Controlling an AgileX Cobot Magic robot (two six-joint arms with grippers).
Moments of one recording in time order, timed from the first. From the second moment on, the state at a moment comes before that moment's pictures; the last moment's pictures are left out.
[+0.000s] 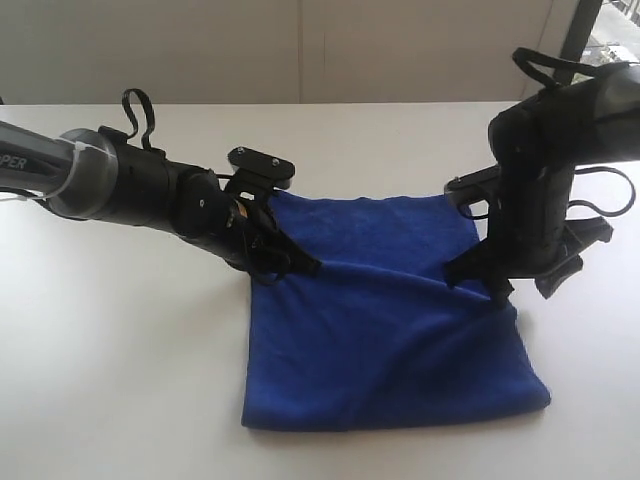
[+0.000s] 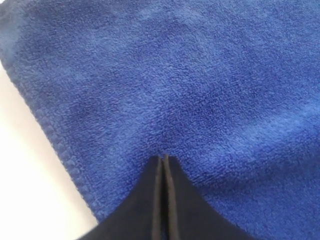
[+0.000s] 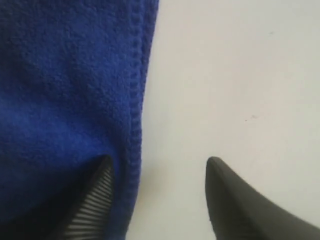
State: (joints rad) left arm -0.63 2.01 -1.17 -0.21 0.17 0.14; right arm 0.17 1.92 -1.17 -0.28 0.90 0.27
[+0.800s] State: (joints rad) left arm -0.59 2.01 -1.17 -0.21 0.20 0.18; right arm 0.17 1.95 -1.15 -0.19 0.64 0.30
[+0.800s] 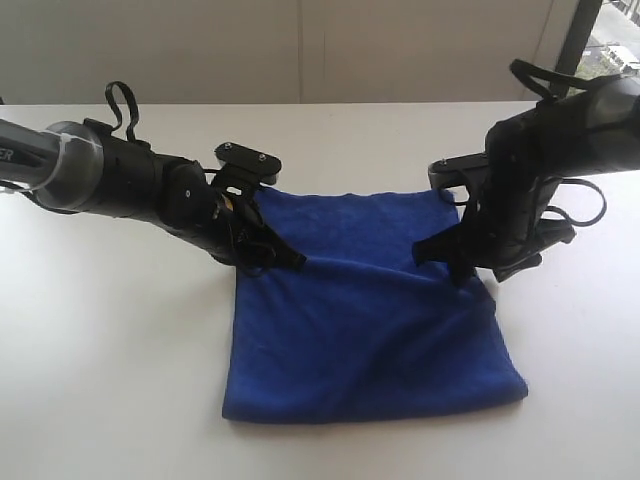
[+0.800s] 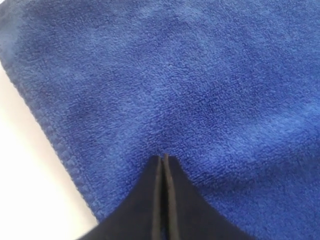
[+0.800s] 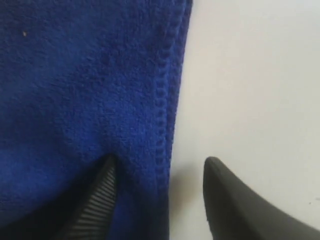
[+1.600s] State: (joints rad) left arm -0.58 1.94 -1.16 -0.21 0.25 0.24; right arm 0.17 1.84 -1.15 -0.30 0.66 0.33
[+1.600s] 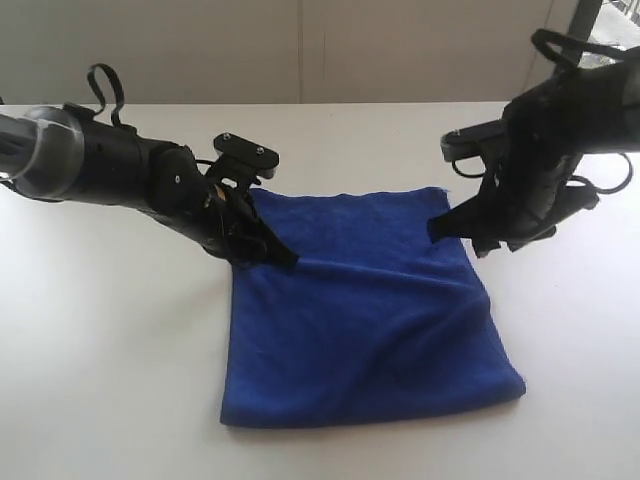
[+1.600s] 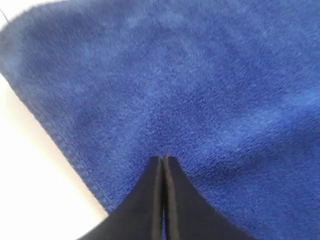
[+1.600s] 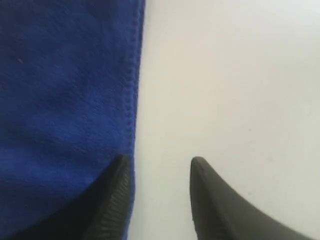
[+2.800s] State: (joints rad) left arm -0.72 1.92 -1.16 -0.24 0.67 0.29; right arm 0.17 2.02 -1.19 0.15 0.35 -0.07
